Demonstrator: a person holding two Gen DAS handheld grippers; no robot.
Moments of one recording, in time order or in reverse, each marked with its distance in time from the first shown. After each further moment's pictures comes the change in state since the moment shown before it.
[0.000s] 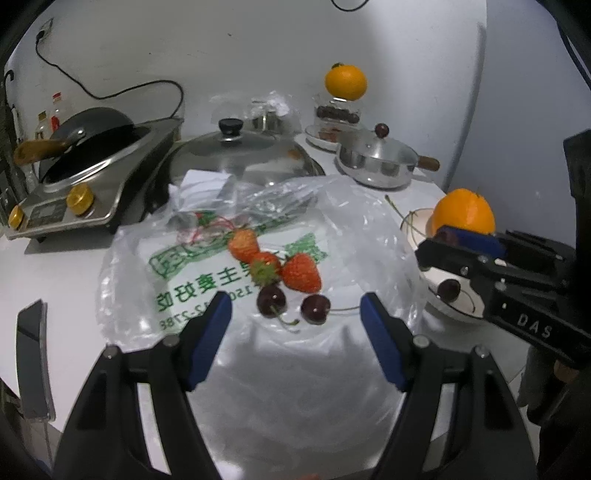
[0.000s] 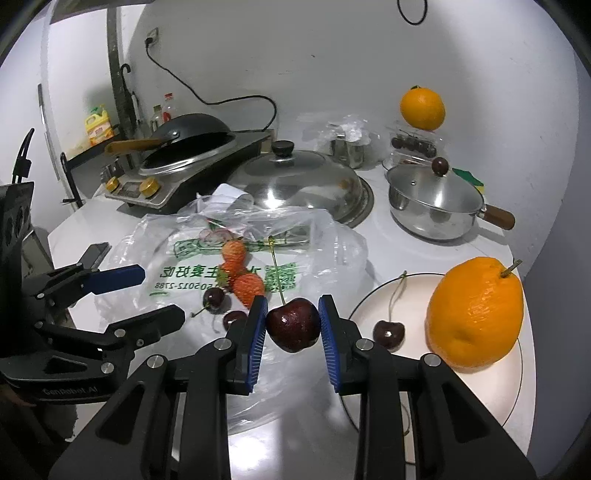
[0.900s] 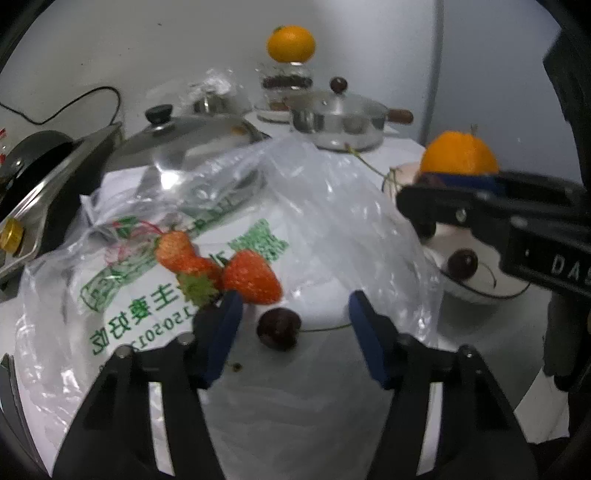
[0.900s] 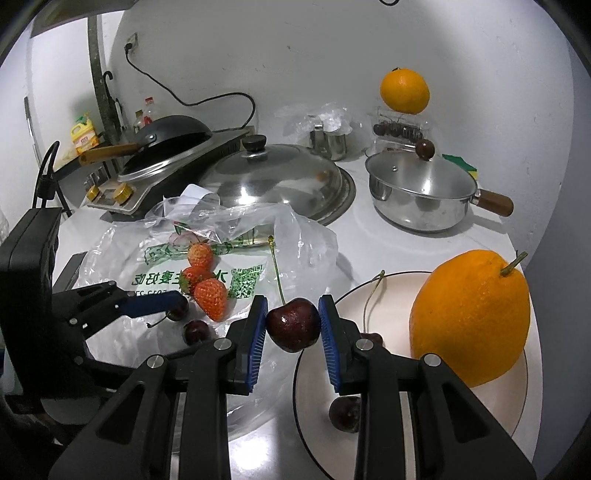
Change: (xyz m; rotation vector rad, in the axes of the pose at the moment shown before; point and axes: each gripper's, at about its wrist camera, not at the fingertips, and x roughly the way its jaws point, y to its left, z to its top) left arm 0.071 -0.033 -0.004 0.185 0.073 -0.079; right arm 0.026 -0.030 -0.001 0.046 0.009 -0.008
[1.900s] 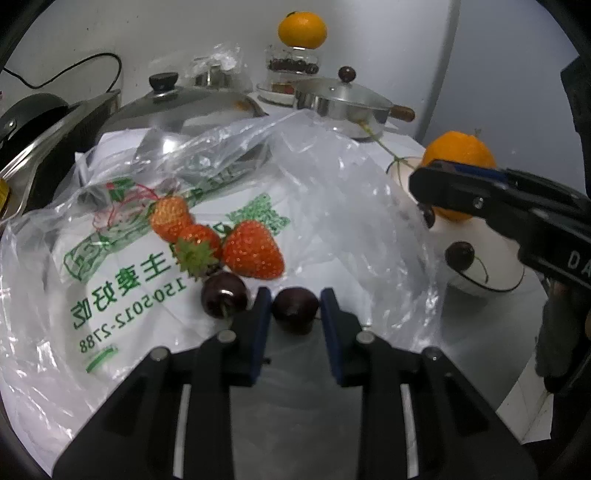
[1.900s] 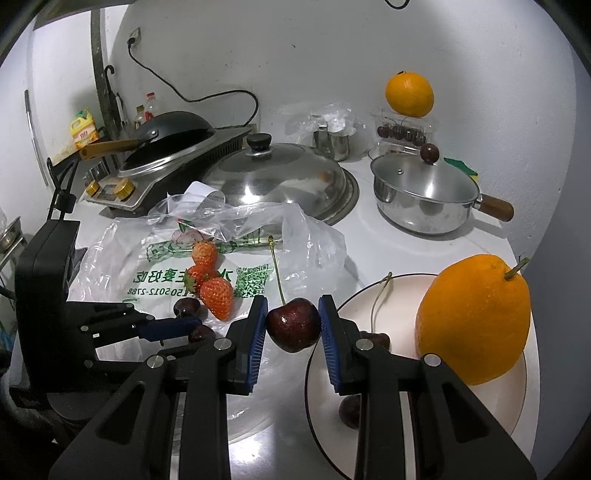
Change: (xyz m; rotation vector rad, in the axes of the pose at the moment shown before) left arm -0.001 0.017 -0.011 -0.090 0.035 -0.081; right arm -0.003 0.010 0.002 -0.020 0.000 -0.012
